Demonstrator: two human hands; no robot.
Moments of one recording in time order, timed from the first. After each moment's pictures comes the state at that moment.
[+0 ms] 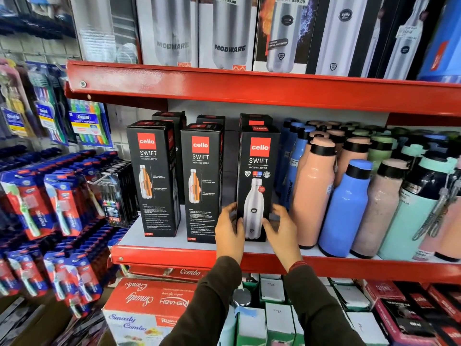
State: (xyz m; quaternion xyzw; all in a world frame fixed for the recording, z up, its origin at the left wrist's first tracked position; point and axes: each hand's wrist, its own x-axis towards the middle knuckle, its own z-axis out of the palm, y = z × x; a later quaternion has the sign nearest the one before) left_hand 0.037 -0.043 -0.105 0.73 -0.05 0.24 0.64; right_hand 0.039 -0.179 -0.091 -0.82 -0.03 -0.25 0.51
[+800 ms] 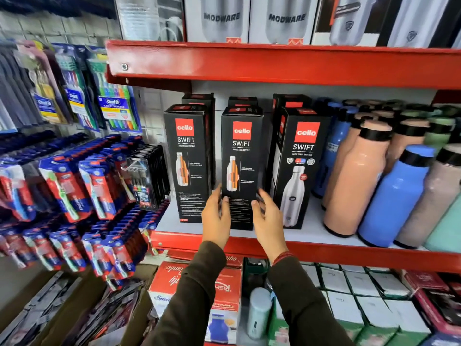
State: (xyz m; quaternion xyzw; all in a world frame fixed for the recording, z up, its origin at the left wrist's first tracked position) left_hand 0.034 0.078 -0.092 0.74 -0.04 0.25 0.62; right_hand 0.030 -0.047 -0.085 -0.79 -0.07 -0.21 0.58
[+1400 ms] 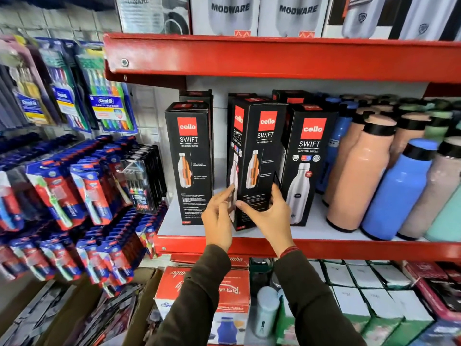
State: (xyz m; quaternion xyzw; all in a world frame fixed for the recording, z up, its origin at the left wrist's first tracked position) left_hand 0.035 0.087 -0.099 0.62 -0.07 0.23 0.75; right_hand 0.031 -0.039 -0.072 -0.79 -0.05 -0.24 0.57
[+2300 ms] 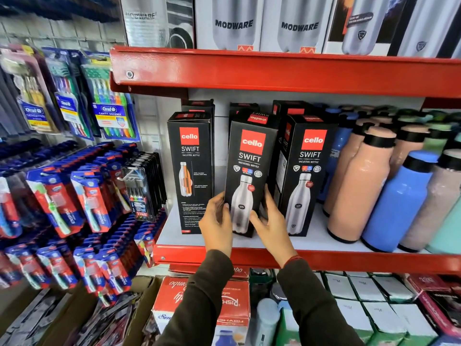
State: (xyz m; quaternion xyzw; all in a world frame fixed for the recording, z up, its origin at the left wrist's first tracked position) left_hand 0.045 0.086 -0.092 0.68 -0.02 0.29 0.67; right_hand 0.040 -0.047 -0.083 -0.82 -0.11 -0.19 0.54
